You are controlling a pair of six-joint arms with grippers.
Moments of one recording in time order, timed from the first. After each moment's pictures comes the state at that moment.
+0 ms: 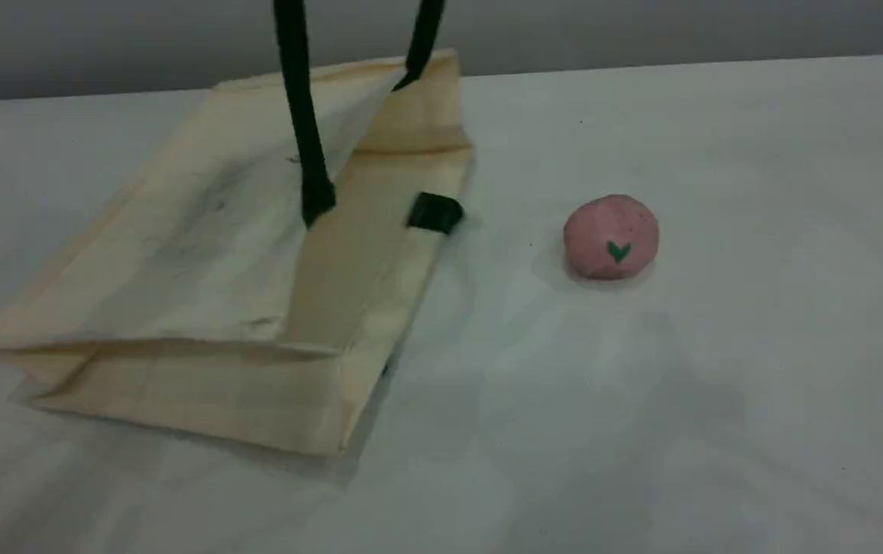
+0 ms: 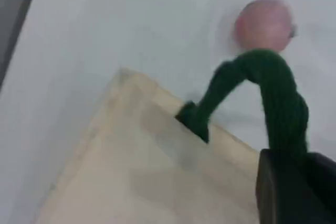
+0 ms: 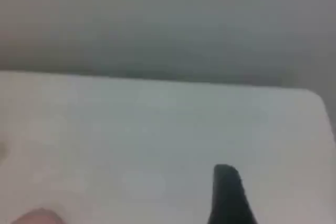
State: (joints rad) left arm -0.42 1.98 -1.97 -0.34 1.22 0.94; right arm 0.03 1.08 -0.76 0.32 0.30 -0.35
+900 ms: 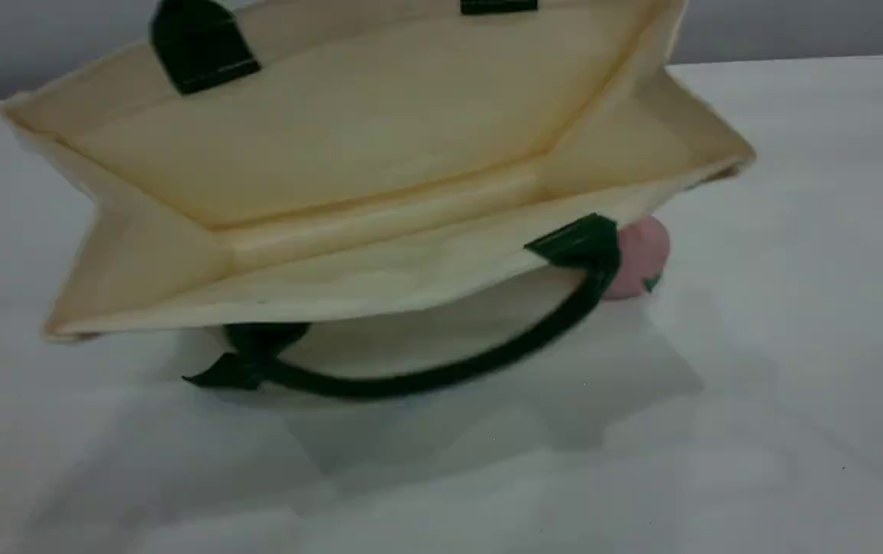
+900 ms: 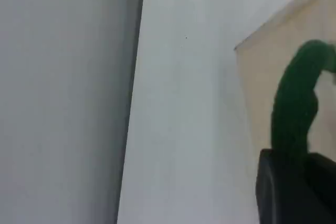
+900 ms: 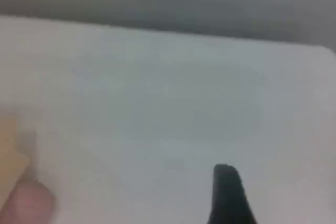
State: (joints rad) left arm -0.50 1.72 -1.97 -0.17 1.22 1.06; right arm 0.03 1.22 -0.76 0.31 0.30 -0.39
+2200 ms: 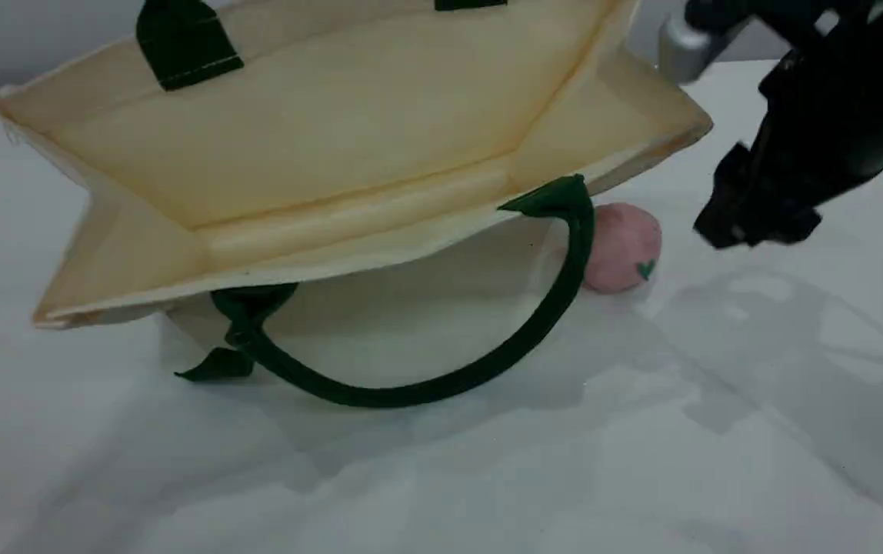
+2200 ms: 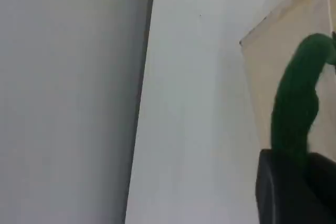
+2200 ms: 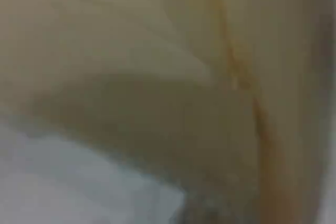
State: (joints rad) left arm -0.50 1.72 -1.97 -0.10 1.22 1.04; right arm 0.48 1.77 -0.76 0.31 0.12 -0.72
